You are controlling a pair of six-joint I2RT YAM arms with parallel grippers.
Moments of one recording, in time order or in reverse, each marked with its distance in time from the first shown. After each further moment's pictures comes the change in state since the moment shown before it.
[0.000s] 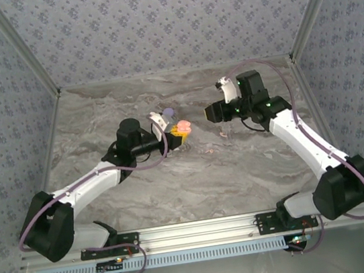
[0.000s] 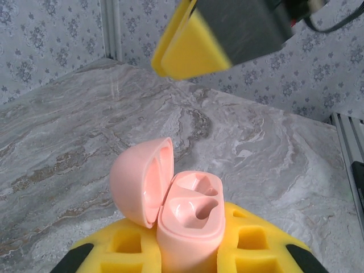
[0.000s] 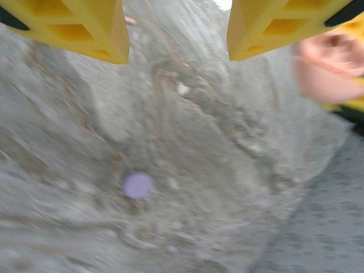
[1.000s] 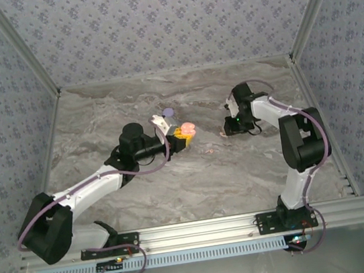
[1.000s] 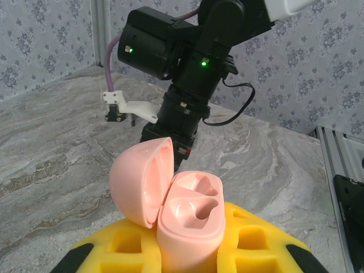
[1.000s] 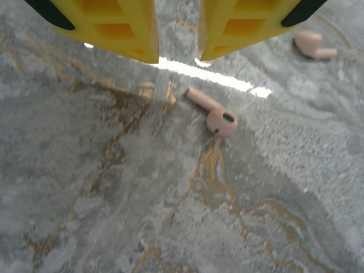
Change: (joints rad) left arm -0.060 -0.019 -0.034 0.067 -0.038 -0.074; right arm -0.121 0.471 0.042 -0.172 0.205 -0.070
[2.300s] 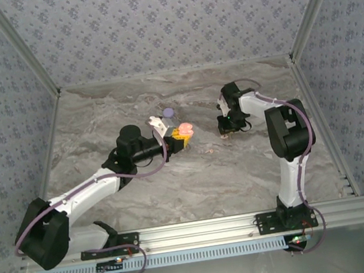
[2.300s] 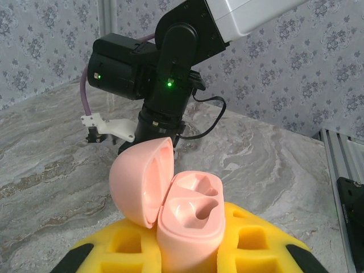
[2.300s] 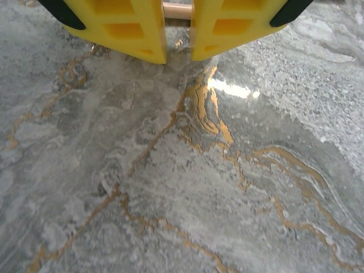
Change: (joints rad) left arm 0.000 -0.046 -0.023 -0.008 -0.022 0.000; right arm 0.054 0.164 0.143 -0.050 0.035 0.019
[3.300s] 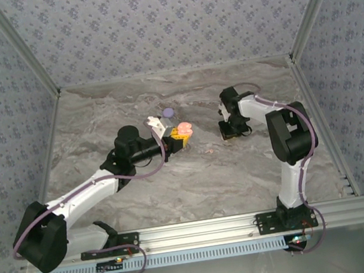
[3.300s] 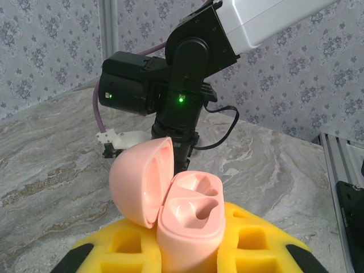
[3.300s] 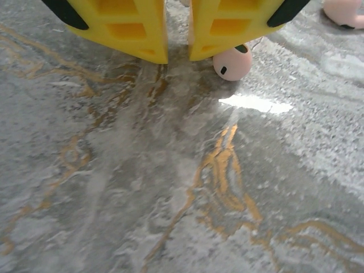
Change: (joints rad) left arm 0.000 -0.027 -0.004 0.000 -0.003 0.000; right arm 0.040 -0.052 -0.059 -0.052 0.076 0.035
